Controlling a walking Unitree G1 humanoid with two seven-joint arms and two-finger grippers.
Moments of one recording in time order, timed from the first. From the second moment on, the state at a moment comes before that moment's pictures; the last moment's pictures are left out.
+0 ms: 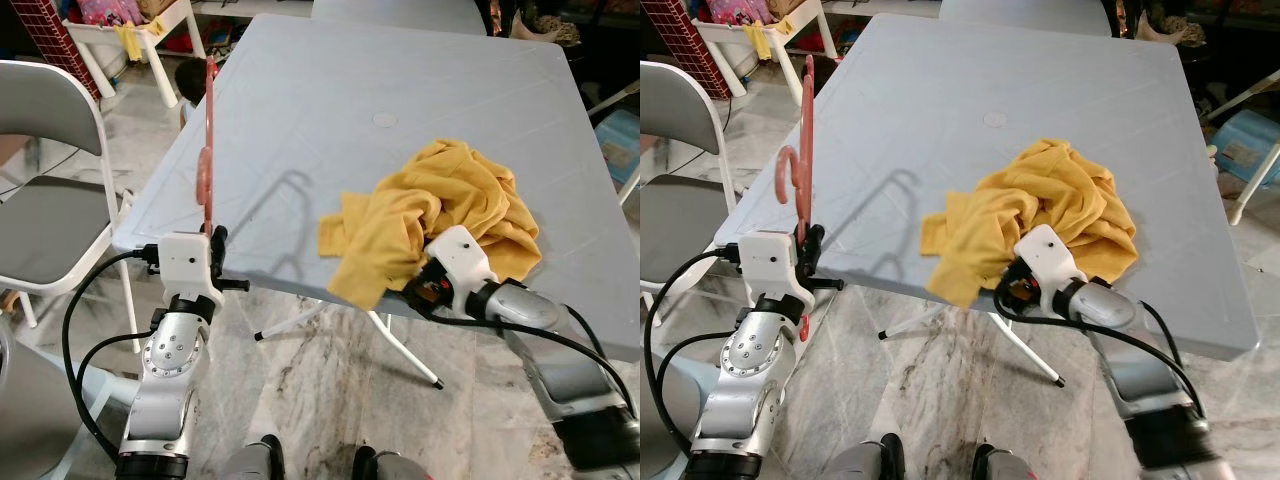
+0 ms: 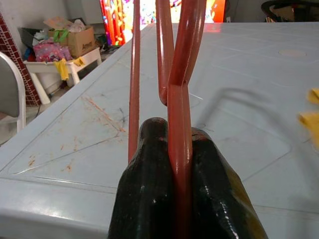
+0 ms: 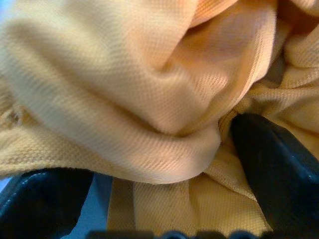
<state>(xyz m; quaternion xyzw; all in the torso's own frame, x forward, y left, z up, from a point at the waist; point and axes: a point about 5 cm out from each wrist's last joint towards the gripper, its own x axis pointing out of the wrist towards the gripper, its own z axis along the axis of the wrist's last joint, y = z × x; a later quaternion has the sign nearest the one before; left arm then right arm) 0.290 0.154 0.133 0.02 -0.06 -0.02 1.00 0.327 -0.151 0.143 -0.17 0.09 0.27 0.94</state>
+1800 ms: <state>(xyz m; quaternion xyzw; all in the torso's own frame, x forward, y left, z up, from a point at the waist) 0.286 0.133 0.131 0.05 -0.08 -0.11 0.99 0.280 -0.162 0.159 0.03 -0.06 0.04 1.00</state>
